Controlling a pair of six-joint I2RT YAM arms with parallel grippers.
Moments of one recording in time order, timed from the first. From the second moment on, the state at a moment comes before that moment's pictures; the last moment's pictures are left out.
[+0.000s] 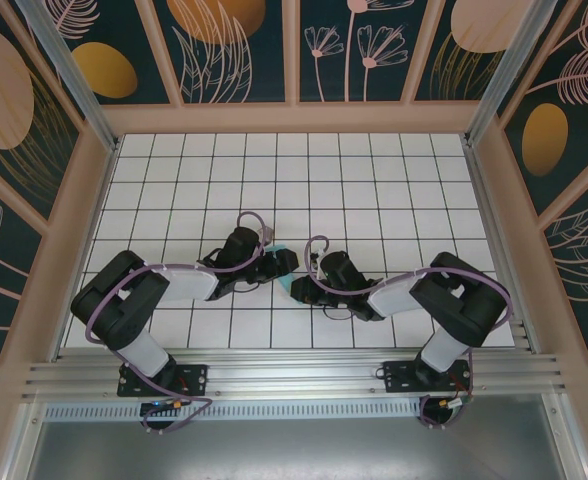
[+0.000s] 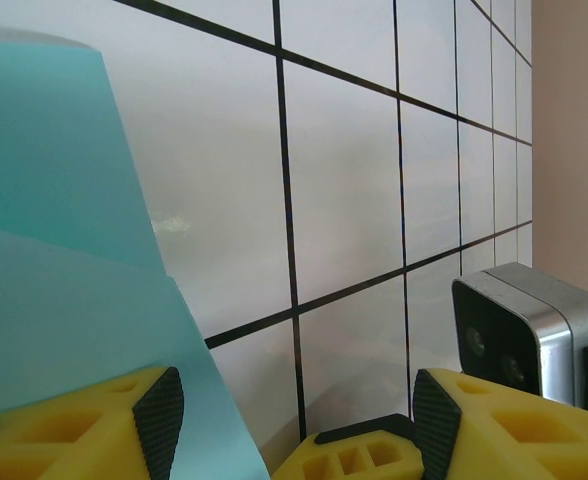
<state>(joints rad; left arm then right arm) -0.67 1.63 0.60 0.38 0.39 -0.97 0.87 1.63 0.45 0.52 -0.30 0.96</state>
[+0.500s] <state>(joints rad) -0.67 1.63 0.60 0.38 0.39 -0.97 0.87 1.62 0.49 0.49 -0.30 0.97</state>
